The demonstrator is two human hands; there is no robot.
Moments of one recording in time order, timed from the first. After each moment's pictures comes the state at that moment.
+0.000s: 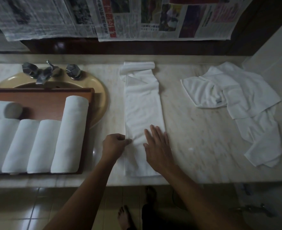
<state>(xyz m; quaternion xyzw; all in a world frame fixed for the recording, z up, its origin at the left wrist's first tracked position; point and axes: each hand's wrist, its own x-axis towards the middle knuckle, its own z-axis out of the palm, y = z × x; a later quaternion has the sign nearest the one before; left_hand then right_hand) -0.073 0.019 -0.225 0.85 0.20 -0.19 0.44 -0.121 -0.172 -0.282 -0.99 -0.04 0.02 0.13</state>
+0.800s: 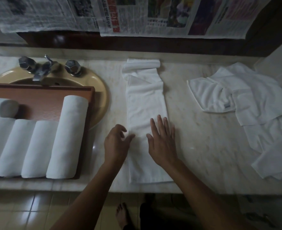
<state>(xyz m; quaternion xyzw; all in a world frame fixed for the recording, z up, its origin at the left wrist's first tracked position) -0.062 0.002 -0.232 0.92 0.11 0.00 0.38 -0.077 -0.180 -0.268 -0.99 -0.03 -0.02 0.15</state>
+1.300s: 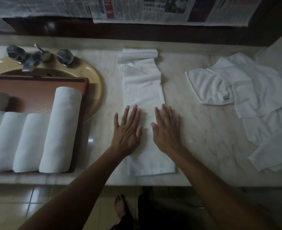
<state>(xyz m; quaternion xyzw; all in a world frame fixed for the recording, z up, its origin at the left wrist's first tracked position) -0.042 -0.018 -0.276 0.97 -0.18 -0.06 0.14 -0.058 -0.212 -0.286 -1.00 -0.01 -0.01 0.09</state>
